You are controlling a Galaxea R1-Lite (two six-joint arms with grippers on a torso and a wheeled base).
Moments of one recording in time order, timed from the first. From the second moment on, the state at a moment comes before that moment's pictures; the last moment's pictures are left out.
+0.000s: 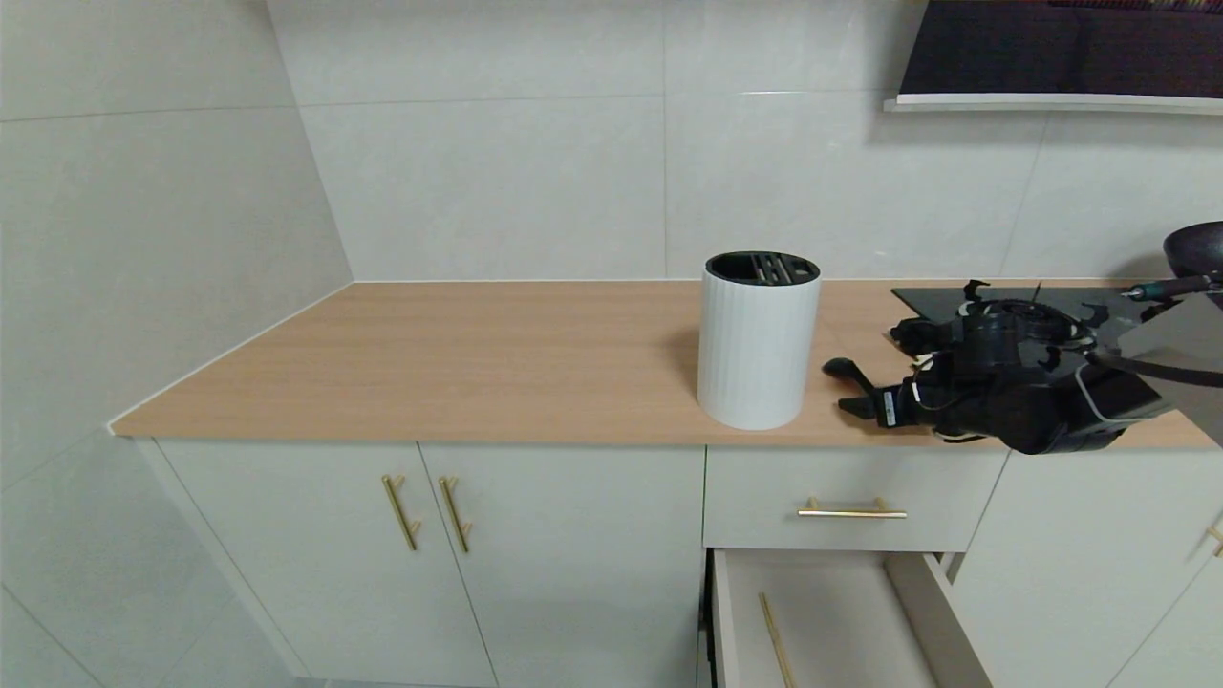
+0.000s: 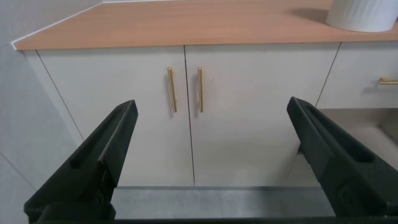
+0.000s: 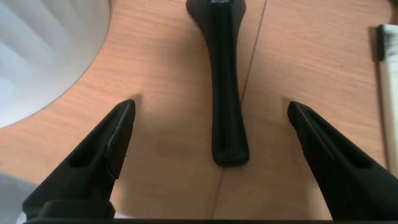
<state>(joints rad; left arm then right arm) 0.00 0.00 0.00 0.01 -0.03 0.01 0.05 2.29 -1.33 -0.46 0.16 -0.10</state>
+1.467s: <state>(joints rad) 0.00 0.00 0.00 0.01 -0.03 0.01 0.13 1.72 -0.98 -0.01 0.08 0.09</state>
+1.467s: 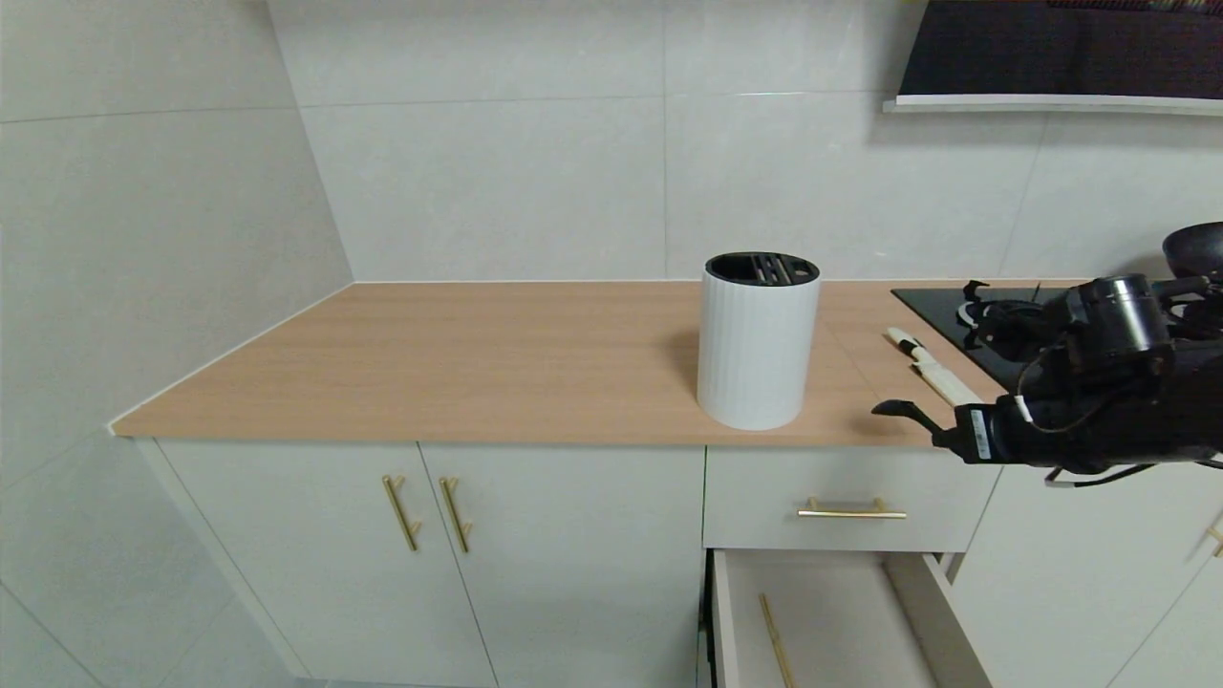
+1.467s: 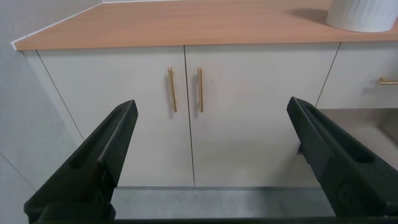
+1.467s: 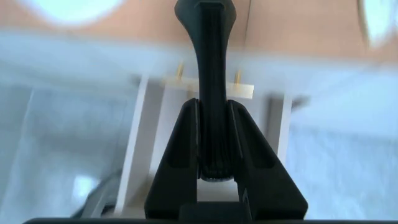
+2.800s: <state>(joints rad) 0.00 0.00 0.00 0.01 -0.03 0.01 0.14 1.60 -0.76 -0.01 0.11 -0.03</state>
